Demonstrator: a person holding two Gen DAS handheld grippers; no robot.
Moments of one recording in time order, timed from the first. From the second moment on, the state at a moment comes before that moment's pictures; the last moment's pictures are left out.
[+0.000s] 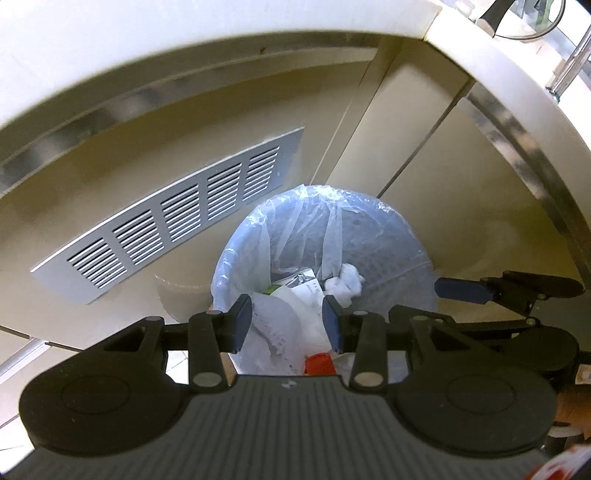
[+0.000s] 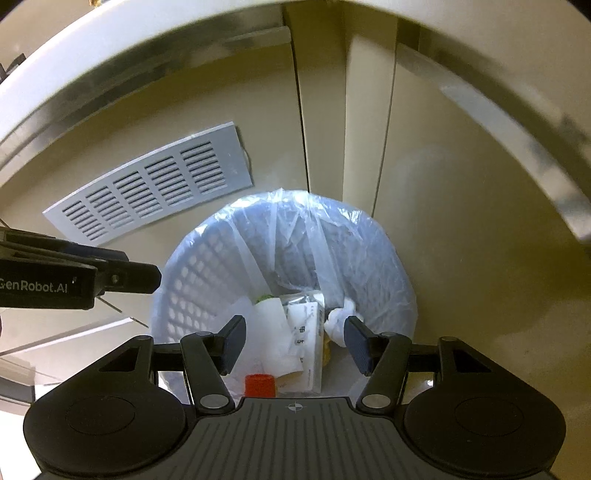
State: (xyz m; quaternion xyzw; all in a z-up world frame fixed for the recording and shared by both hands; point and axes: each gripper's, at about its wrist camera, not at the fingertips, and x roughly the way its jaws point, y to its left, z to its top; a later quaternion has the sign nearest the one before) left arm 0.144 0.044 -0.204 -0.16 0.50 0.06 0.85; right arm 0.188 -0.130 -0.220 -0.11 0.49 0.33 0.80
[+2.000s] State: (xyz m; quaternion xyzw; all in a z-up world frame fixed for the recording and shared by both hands) left arm 0.227 0.039 -0.003 -0.10 0.33 0.01 0.94; right arm 0.245 -0.197 -0.007 0.01 0.30 0.20 0.93
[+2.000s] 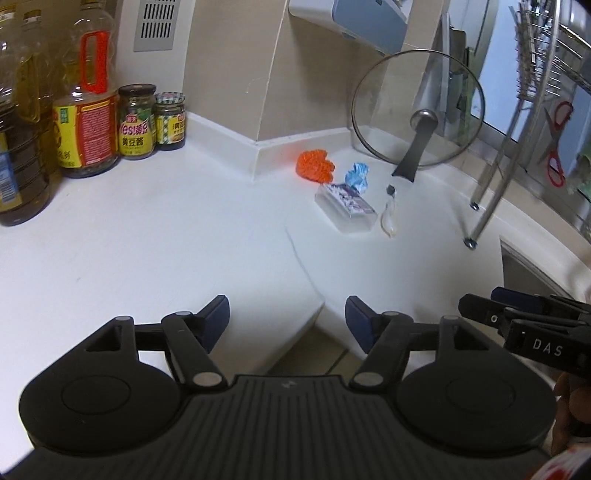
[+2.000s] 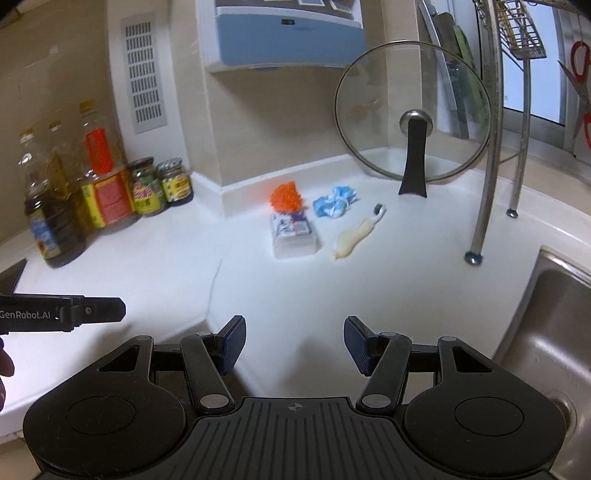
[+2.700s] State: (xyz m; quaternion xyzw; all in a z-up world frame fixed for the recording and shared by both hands) left arm 0.423 -0.041 -0.025 -0.10 0.35 0.03 0.93; right arm 0.428 -0.253 -0.029 0.07 0.31 0.19 0.93
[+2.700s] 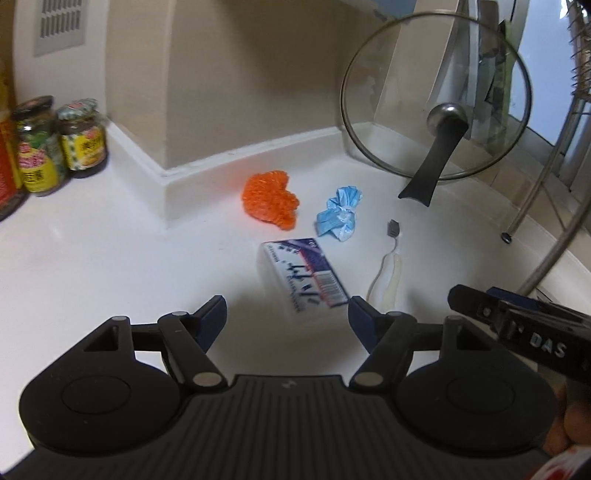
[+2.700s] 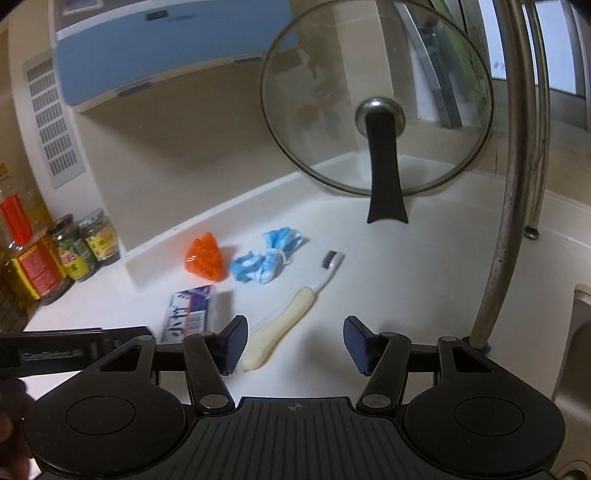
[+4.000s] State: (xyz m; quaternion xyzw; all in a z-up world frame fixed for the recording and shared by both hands) left arm 0.418 -0.017 -0.045 -0.04 0.39 0.02 0.92; right arm 0.509 -0.198 -0.078 0.02 0.36 0.19 0.91
